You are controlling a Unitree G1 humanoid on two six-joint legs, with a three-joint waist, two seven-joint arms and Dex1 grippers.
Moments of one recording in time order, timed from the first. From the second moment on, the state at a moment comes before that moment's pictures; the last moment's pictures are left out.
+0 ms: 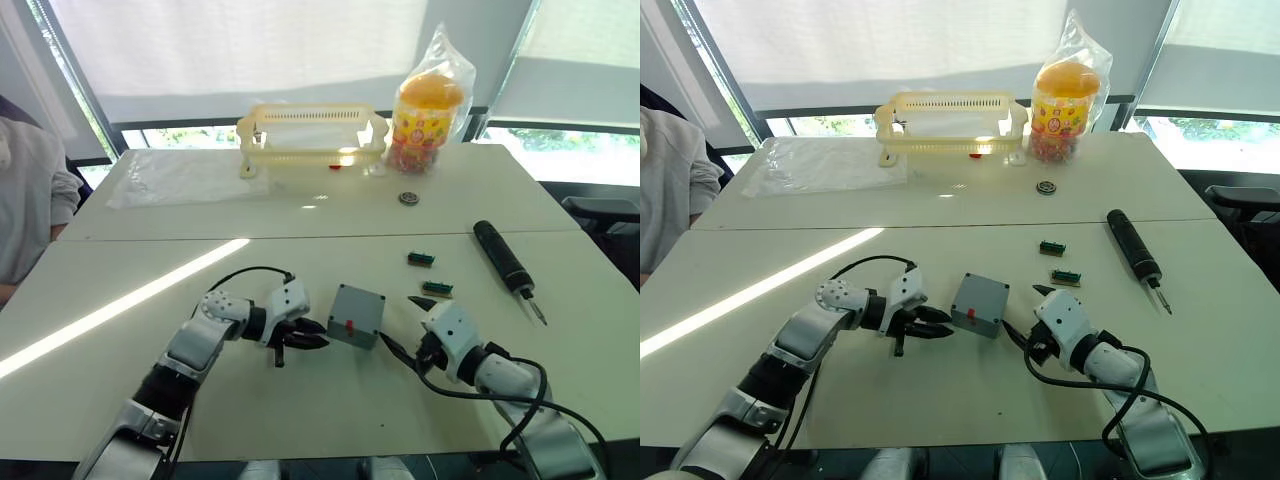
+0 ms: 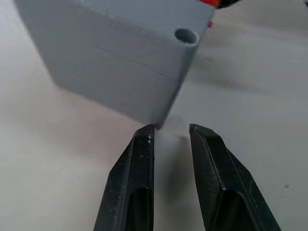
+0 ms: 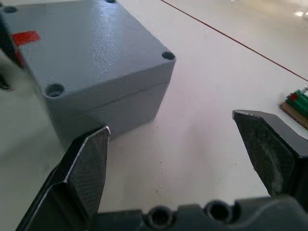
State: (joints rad) left arm -0.47 0.43 -0.31 0.05 -0.11 0.45 -1.20; right arm 0.06 -0.50 0.03 -0.43 -0.03 0.32 0.58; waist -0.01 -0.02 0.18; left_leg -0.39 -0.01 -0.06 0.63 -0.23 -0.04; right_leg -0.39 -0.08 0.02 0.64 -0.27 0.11
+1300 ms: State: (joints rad) left arm -0.40 0.46 -0.09 -0.31 -0.34 0.66 -0.92; right arm 0.06 -0.64 -0.35 -0.34 0.35 0.49 0.69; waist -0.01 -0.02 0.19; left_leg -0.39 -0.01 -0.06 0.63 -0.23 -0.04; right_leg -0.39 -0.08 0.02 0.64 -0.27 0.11
